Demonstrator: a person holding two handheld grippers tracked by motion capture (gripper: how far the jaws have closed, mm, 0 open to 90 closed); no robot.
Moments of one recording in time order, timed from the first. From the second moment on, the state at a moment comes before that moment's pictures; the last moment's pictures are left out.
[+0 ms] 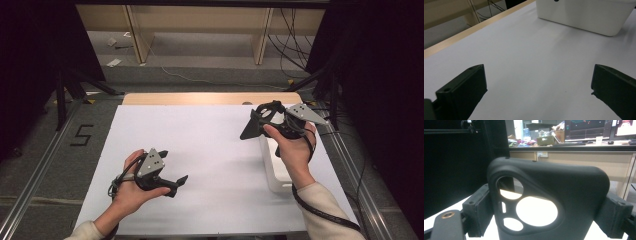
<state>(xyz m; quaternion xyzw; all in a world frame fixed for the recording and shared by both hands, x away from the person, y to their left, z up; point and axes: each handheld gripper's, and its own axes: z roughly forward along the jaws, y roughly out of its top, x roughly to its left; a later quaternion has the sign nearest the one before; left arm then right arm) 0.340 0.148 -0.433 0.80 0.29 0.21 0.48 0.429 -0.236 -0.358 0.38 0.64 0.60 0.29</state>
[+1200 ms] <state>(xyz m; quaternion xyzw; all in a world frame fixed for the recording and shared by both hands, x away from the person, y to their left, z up) 0.341 0.148 -0.432 0.80 0.29 0.21 0.48 0.432 -0.254 -0.350 0.40 0.62 0.60 0.32</state>
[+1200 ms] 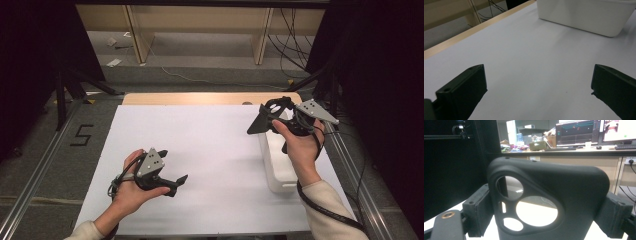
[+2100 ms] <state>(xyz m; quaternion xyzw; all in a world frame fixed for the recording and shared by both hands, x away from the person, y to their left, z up) 0.341 0.148 -0.432 0.80 0.29 0.21 0.48 0.435 -0.267 -0.348 0.41 0.61 0.60 0.33</state>
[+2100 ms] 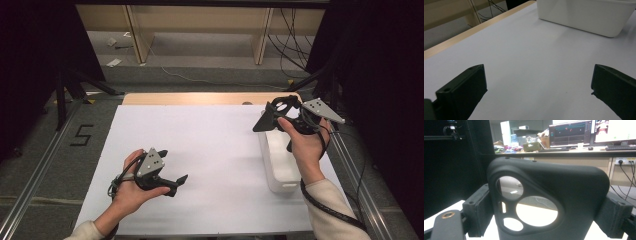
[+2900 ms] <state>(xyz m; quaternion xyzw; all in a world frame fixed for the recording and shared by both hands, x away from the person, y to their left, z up) 0.341 0.148 -0.432 0.80 0.29 0.21 0.49 0.437 -0.279 -0.348 0.42 0.60 0.59 0.35</state>
